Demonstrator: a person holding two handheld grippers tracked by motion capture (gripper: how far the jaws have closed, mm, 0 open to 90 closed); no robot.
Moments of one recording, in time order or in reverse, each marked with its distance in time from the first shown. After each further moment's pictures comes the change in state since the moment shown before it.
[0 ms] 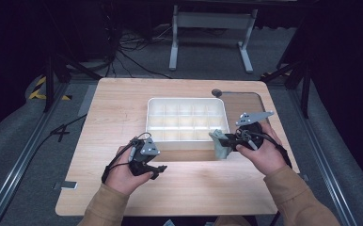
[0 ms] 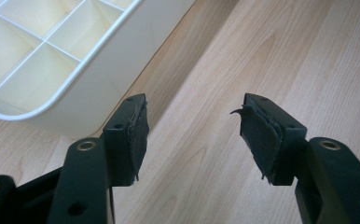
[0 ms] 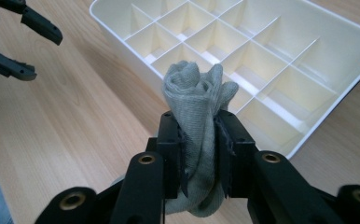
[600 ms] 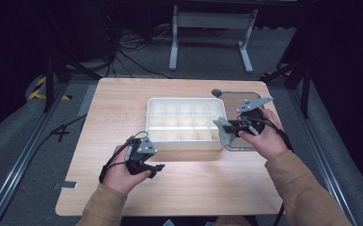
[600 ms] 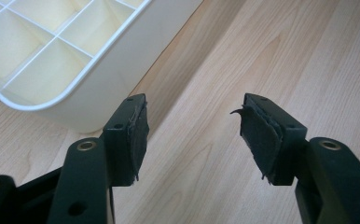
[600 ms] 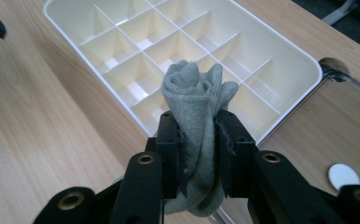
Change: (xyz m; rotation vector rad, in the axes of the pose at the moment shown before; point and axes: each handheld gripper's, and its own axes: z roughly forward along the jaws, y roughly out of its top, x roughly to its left) left arm 0.004 -0.004 -0.005 -0.013 0.008 -0.028; right arm -0.030 0.023 0.002 0.035 -0.074 -0.080
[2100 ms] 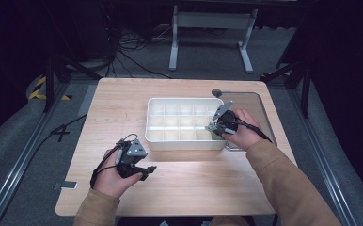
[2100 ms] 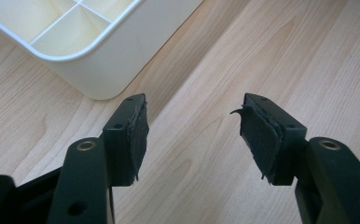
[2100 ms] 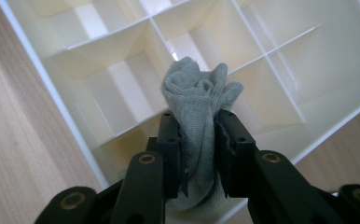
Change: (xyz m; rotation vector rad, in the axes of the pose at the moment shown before) left arm 0.005 -0.020 -0.011 0.010 0.026 -0.043; right arm -0.009 0.002 0.088 0.266 -0.036 -0.252
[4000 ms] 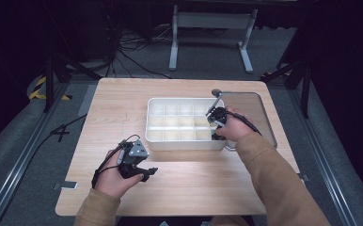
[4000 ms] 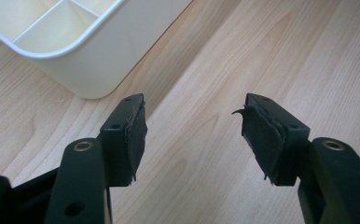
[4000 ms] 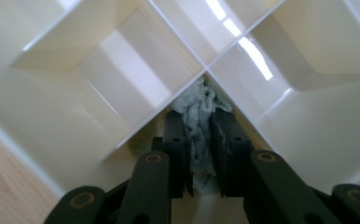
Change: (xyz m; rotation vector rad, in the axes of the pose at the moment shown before) left arm 0.000 0.000 0.005 0.011 -0.017 0.010; right arm -0.014 0.021 0.034 0.300 0.141 0.232
